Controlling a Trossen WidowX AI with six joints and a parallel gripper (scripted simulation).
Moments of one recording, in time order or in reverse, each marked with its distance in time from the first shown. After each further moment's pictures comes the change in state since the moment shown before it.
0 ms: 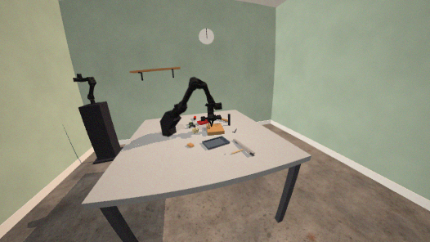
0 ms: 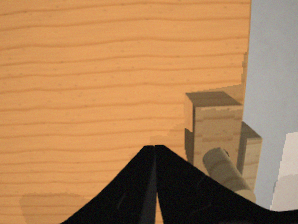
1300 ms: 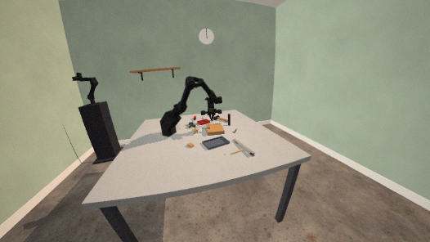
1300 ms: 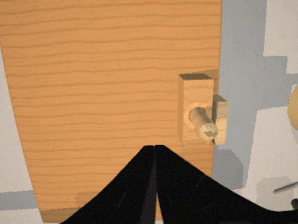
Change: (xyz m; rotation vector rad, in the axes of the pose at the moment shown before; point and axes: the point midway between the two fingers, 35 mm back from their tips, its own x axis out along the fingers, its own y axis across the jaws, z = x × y) arm -0.054 0.005 0.000 -0.006 -0.005 -0.001
